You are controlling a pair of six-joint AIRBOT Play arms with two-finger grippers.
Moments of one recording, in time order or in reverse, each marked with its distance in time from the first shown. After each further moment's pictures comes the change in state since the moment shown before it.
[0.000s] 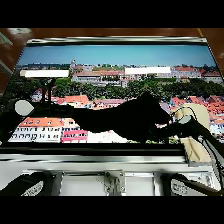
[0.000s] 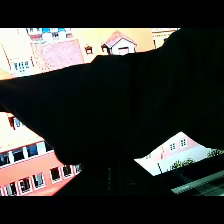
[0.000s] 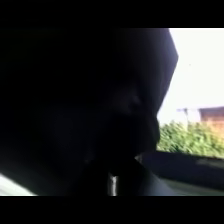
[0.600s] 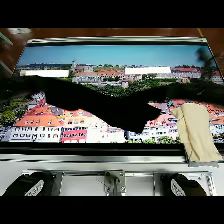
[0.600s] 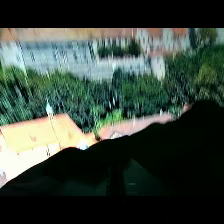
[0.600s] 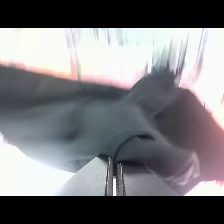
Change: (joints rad) left arm 0.100 0.221 0.373 0.130 0.005 0.032; right arm 0.024 0.446 0.637 0.027 0.059 -0.176
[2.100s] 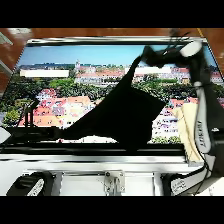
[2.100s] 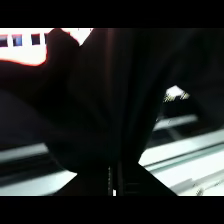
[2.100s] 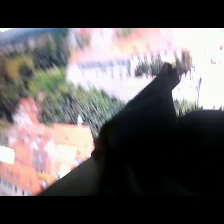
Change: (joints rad) left arm 0.071 0.179 -0.656 -0.244 -0.231 -0.037; right arm 0.190 -0.865 0.612 0.037 -0.070 0.306
